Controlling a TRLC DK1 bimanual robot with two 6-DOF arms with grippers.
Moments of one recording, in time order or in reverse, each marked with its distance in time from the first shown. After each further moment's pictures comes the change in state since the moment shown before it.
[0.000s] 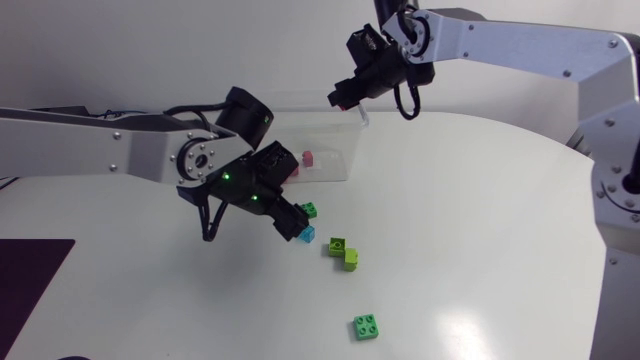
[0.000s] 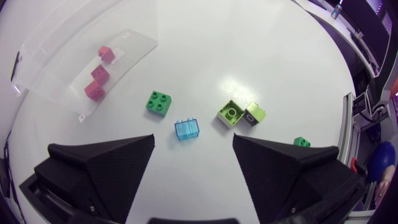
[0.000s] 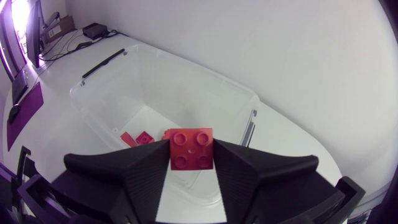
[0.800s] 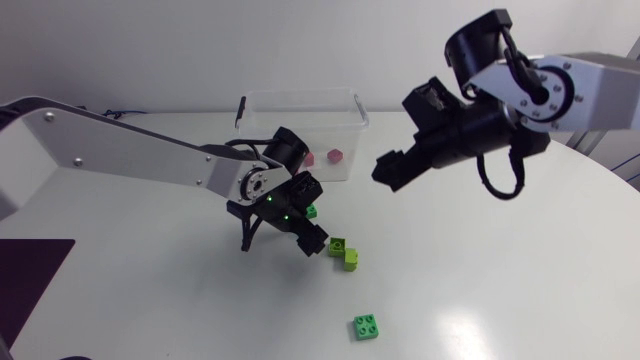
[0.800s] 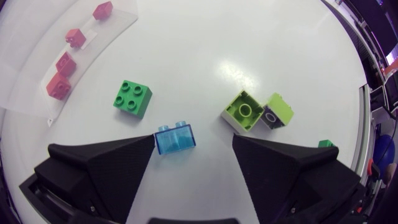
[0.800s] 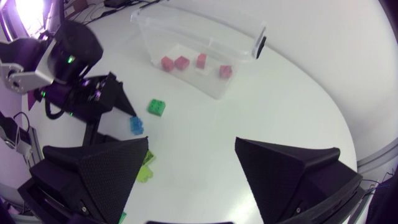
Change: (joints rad) left arm -0.051 0.266 0.091 0.076 -0.028 0.000; right arm 0.009 -0.661 -0.835 -0.006 -0.037 -0.002
